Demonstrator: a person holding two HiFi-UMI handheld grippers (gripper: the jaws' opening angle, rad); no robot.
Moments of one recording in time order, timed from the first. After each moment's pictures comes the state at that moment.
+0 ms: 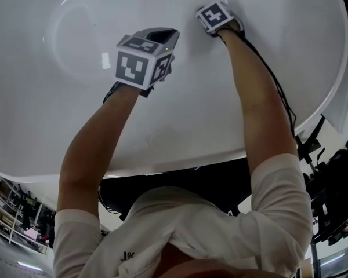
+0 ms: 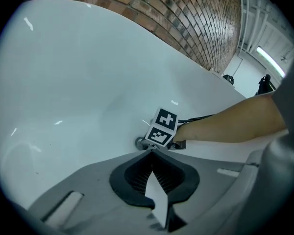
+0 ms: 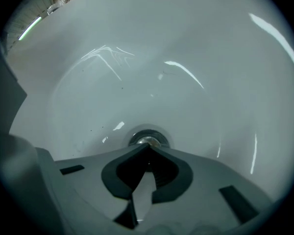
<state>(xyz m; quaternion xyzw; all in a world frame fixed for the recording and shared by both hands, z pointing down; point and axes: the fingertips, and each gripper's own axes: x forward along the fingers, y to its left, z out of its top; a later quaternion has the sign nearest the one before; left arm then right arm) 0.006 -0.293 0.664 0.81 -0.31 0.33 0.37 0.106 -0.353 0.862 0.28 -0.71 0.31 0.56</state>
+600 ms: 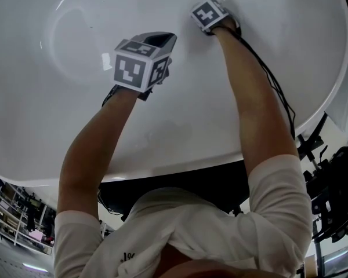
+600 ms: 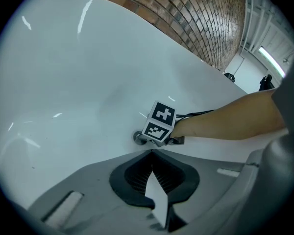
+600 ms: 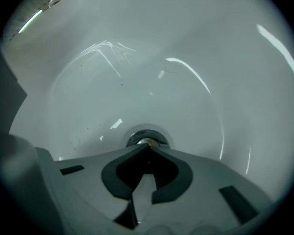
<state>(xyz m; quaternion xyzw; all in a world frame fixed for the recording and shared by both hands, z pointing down) 0.004 -0.283 0.676 0.80 -0.30 0.34 0.39 0.101 -0.358 0.865 0.28 -0.71 0.29 0.58</state>
